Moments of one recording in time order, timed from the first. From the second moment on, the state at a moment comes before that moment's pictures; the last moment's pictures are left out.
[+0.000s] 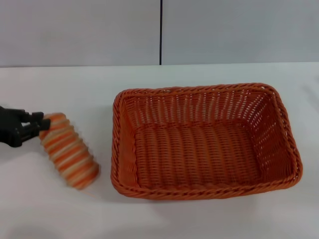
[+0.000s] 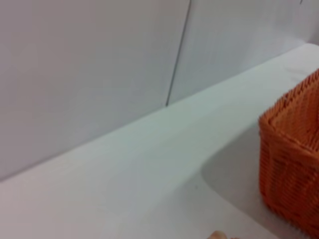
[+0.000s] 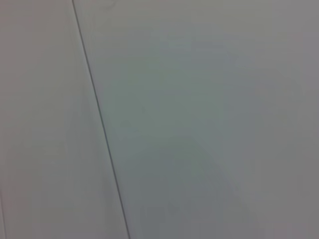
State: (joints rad) left arm -0.29 -2.06 0.66 1.08 2.17 1.57 -1.62; right arm 0.12 2.07 -0.75 -0.84 2.03 1.62 -1.78
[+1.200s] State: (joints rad) left arm -0.31 -2.06 0.78 1.30 2.16 1.57 -1.79; right arm 0.13 2.08 -0.74 -0.81 2.03 1.64 -1.78
